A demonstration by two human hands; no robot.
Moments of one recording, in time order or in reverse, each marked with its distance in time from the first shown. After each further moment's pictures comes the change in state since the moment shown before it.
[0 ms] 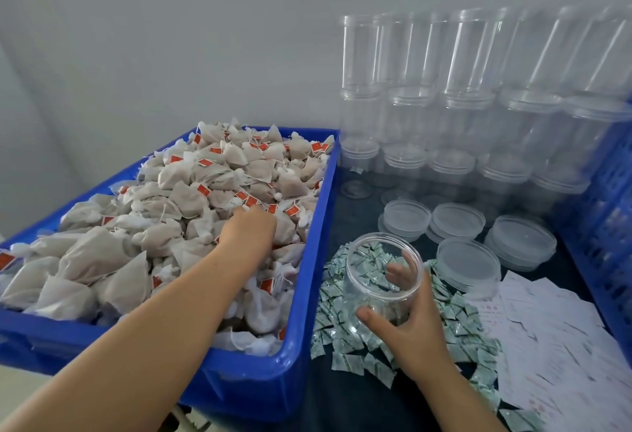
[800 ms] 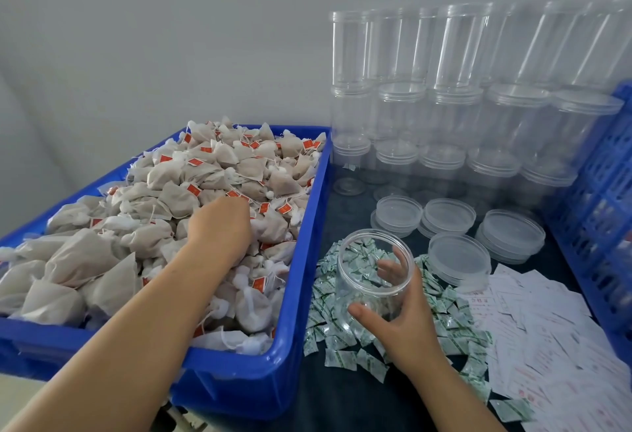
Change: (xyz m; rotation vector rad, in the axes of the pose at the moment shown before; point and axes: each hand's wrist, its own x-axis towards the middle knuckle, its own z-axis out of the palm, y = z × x) left_hand -0.017 -0.018 -0.020 -0.180 0.090 -0.144; right_hand 0.000 0.003 0.000 0.010 -0.013 0.021
